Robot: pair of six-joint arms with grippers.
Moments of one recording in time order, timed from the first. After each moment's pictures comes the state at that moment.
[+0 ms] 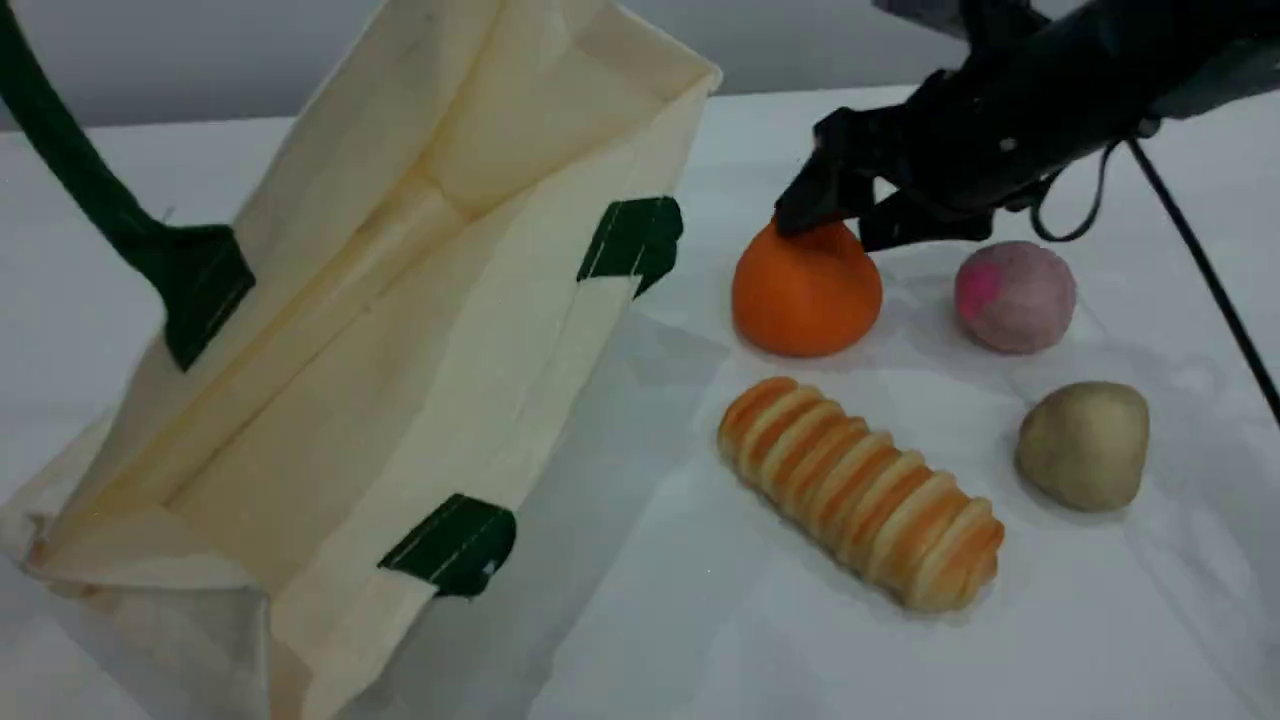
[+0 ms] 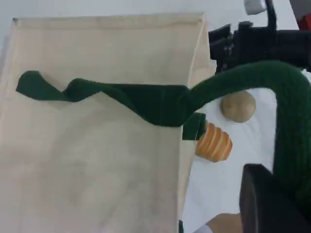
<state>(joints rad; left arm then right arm) -0.03 1.43 -1.42 -0.65 1.22 0.33 0.23 2.20 -1.15 1.74 0.48 -1.57</state>
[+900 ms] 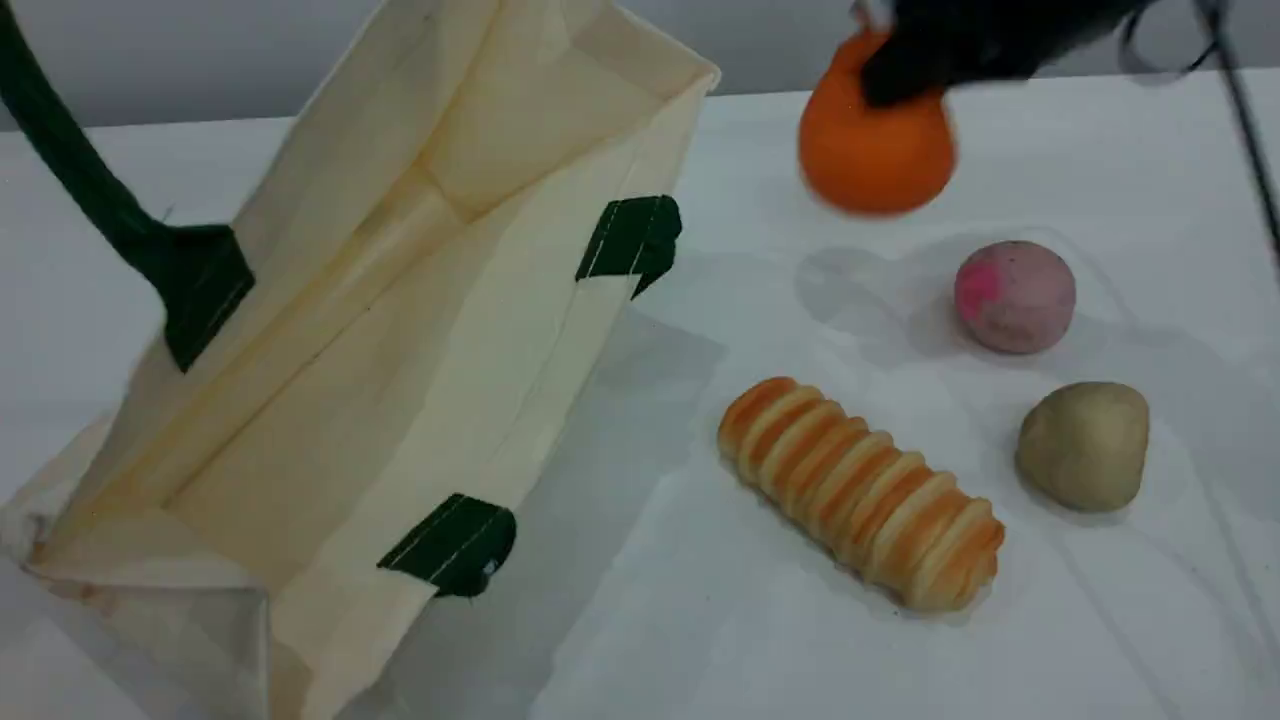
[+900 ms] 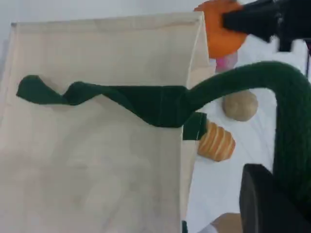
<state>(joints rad) -0.03 1.43 -1.42 -0.65 1.22 0.36 0.14 1.97 -1.16 1.36 0.56 -1.39</state>
